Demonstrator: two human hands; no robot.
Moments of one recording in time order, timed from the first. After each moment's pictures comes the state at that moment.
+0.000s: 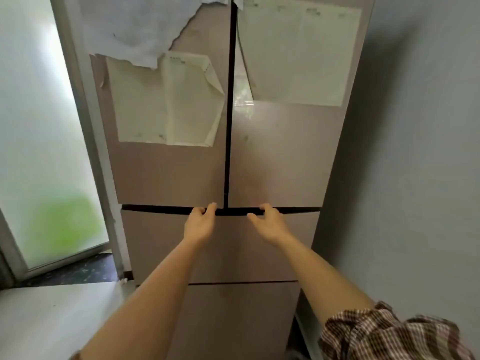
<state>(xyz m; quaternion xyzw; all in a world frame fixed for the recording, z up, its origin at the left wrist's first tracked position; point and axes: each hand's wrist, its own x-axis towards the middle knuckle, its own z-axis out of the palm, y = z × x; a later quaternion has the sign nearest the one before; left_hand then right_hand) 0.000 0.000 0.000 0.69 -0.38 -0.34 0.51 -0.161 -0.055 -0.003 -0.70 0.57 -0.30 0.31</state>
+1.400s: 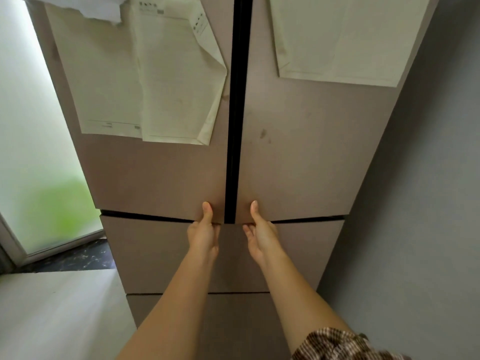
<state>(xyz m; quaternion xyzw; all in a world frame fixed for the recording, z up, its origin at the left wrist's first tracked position) 0.003 -0.092 -0.037 0.45 -0.09 -0.49 0.74 -0.099 -0.134 -0.057 -0.28 0.38 -0.53 0.71</state>
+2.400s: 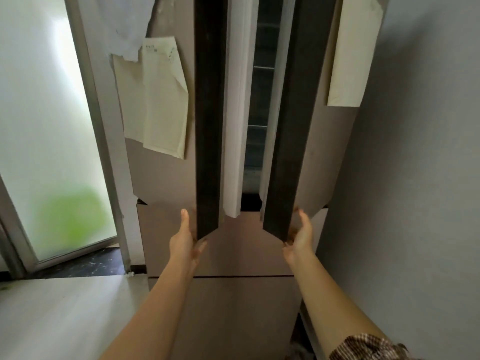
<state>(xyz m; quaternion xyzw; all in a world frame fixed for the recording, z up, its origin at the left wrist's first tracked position) 0.027 0.073 -0.014 0.47 -0.12 -0.50 0.72 -0.168 -0.004 -0.020 -0.19 0.42 -0.61 0.64</state>
